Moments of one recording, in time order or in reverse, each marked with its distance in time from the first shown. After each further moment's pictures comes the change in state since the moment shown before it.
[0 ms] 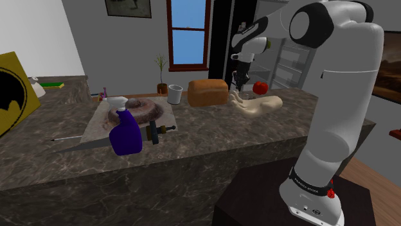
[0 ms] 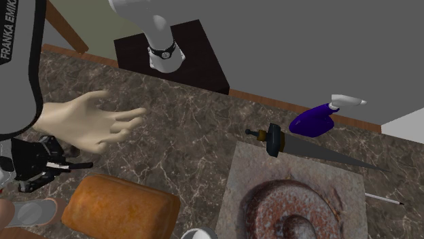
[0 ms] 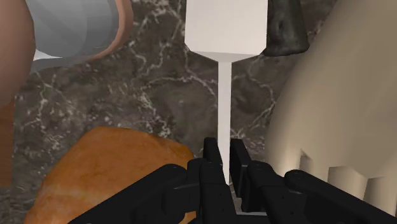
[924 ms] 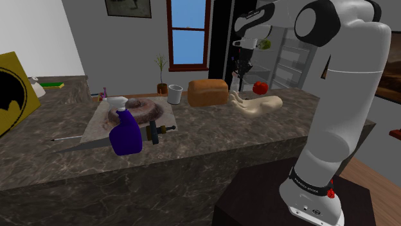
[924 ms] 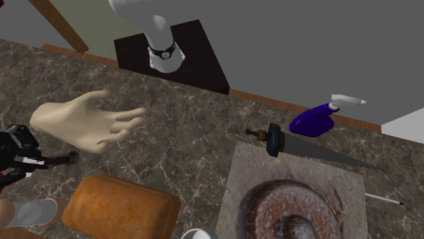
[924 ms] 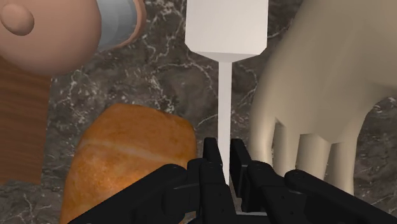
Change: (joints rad) arm 0.002 -0.043 -0.009 0.138 -0.034 -0.172 0.033
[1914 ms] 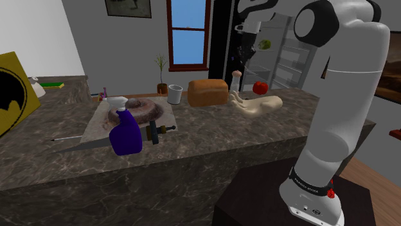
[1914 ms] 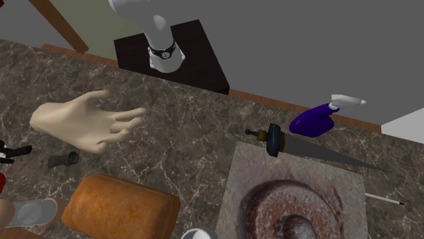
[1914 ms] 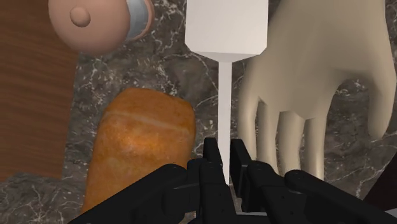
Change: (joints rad) arm -0.014 0.007 -0.007 0.211 -0.002 -0.204 0.015
